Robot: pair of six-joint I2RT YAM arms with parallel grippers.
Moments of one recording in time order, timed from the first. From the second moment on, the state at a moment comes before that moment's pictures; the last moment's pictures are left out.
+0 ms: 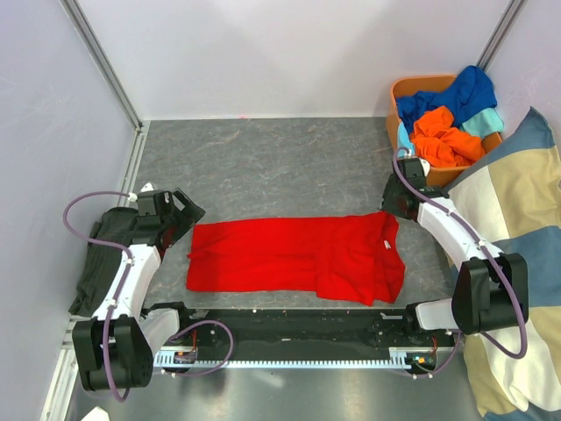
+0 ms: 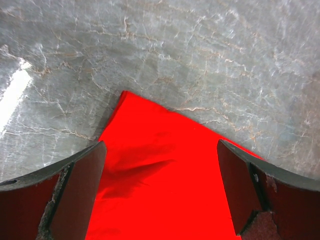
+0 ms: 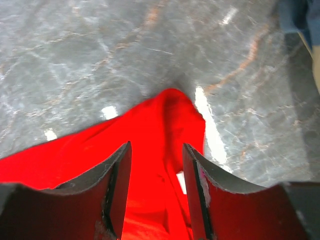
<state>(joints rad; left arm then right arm) 0.08 1.01 0.61 -0.35 0.05 -0.68 0.16 1.37 0.95 -0.53 0.23 0.48</state>
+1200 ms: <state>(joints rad) 0.08 1.07 0.61 -0.32 0.06 -0.68 0.06 1.51 0.89 -0.43 0.07 0.47</state>
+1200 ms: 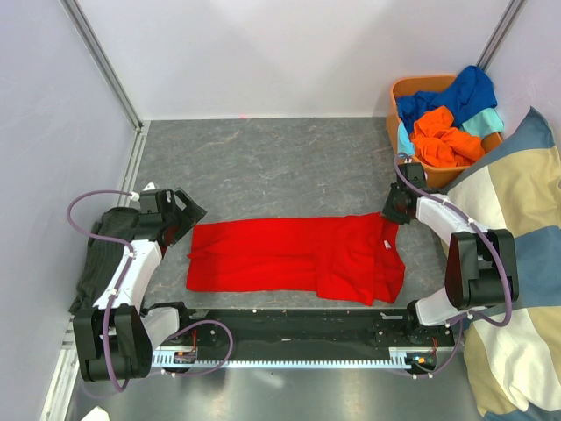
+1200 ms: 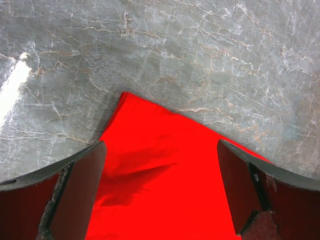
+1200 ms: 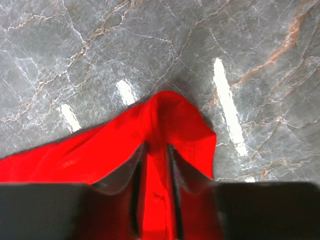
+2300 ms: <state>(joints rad) 0.08 1.25 0.61 -0.28 -0.02 -0.68 0.05 1.52 0.90 -0.40 0.02 0.48</state>
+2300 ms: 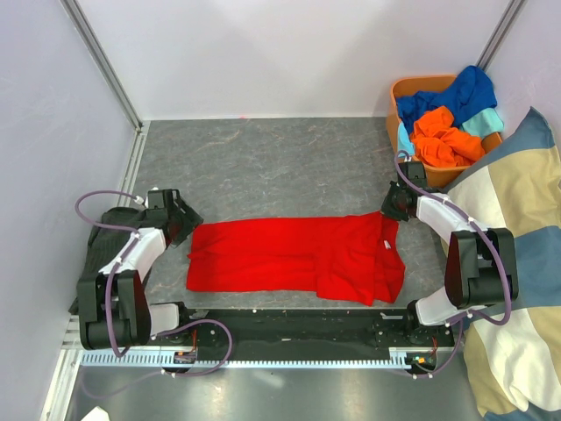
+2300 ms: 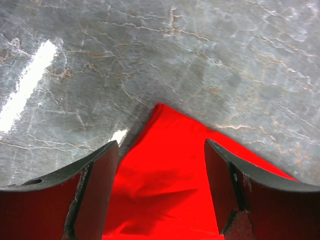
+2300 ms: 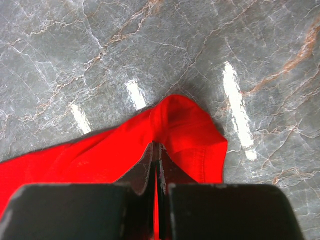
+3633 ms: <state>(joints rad) 0.08 1.42 0.64 -0.16 -0.05 -0.74 0.05 1.52 0.91 -0.40 0.01 0.48</state>
